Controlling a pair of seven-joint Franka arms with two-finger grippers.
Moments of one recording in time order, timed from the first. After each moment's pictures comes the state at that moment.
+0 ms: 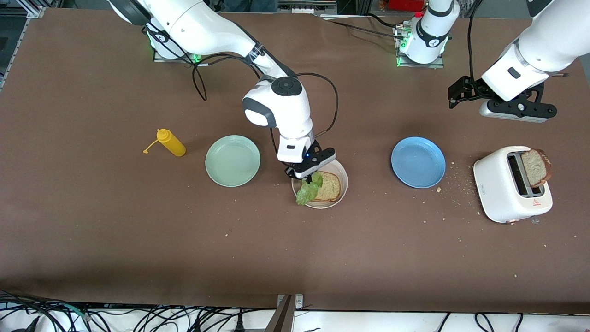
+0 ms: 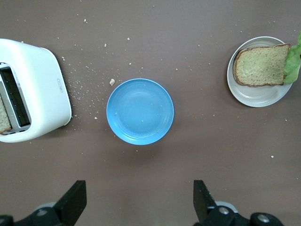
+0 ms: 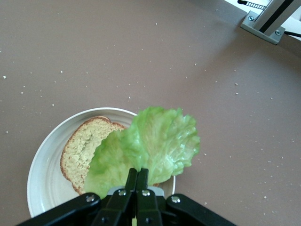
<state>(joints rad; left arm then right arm) 0.07 -0.06 -0.25 -1.73 -0.03 1.59 -0.07 0.61 0.83 0.23 -1.31 -0.53 2.49 0.53</state>
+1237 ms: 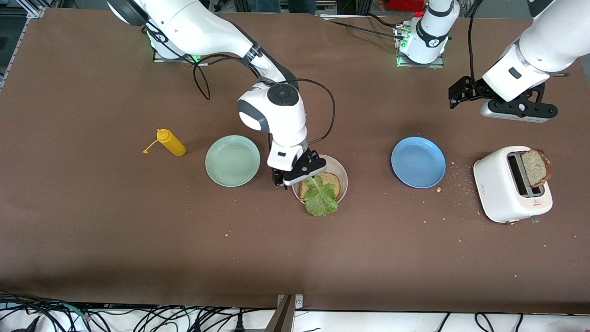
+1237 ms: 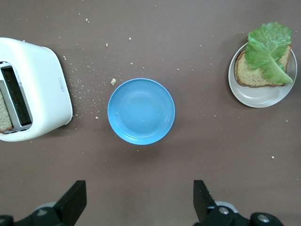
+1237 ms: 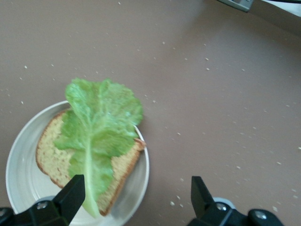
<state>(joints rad) 0.08 -0.06 -0.24 -1.73 -0.03 1.59 -0.07 0.57 0.82 0.22 -1.24 -0.39 2.29 0.47</state>
